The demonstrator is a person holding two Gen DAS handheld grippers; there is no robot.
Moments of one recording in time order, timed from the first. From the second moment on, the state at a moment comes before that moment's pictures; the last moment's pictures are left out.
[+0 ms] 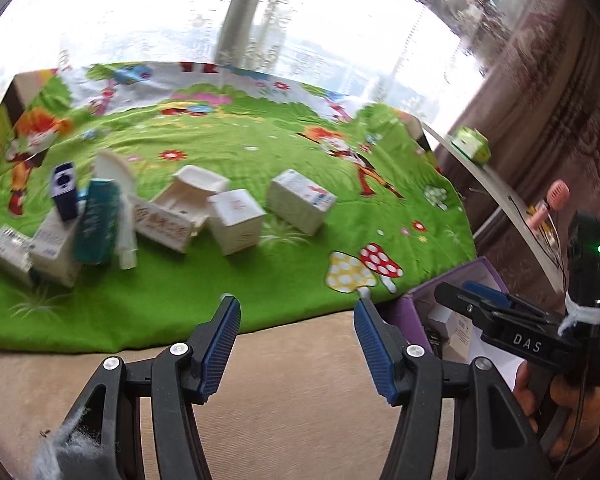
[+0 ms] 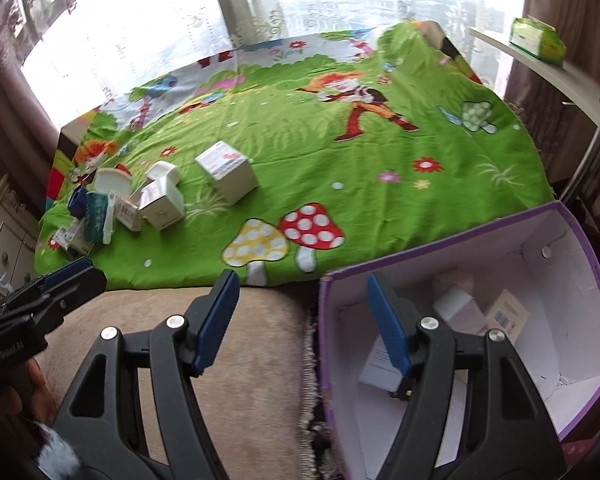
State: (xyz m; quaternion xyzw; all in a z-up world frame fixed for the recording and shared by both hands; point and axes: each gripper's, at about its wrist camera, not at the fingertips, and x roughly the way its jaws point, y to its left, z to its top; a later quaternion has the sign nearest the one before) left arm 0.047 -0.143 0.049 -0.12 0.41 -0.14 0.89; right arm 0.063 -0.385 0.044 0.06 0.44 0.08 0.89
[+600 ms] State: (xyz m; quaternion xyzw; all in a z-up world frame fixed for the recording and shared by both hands) left arm 0.052 -0.039 0.043 -0.16 0.38 -0.01 0.91; right arm 0.086 -0.291 0.033 0.00 0.45 0.16 0.88
